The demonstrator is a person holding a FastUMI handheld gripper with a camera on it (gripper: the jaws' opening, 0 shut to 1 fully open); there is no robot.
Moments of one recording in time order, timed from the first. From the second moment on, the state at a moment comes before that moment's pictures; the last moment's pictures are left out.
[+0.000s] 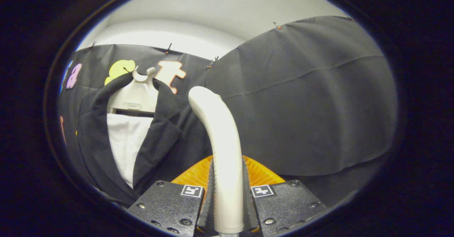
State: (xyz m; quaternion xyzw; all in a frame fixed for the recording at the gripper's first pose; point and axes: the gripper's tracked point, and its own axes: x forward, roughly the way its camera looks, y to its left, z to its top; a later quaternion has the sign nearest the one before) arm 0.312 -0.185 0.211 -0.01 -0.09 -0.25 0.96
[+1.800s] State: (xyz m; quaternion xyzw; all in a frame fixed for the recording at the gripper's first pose) arm 0.289 -0.164 0.043 -0.07 0.04 -0.23 0.97
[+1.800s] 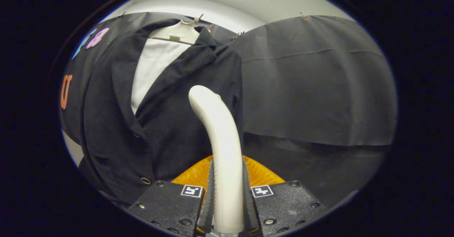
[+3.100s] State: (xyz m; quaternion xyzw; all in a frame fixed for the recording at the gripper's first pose) arm 0.268 -0.155 -0.067 -0.11 0.15 -0.23 0.96
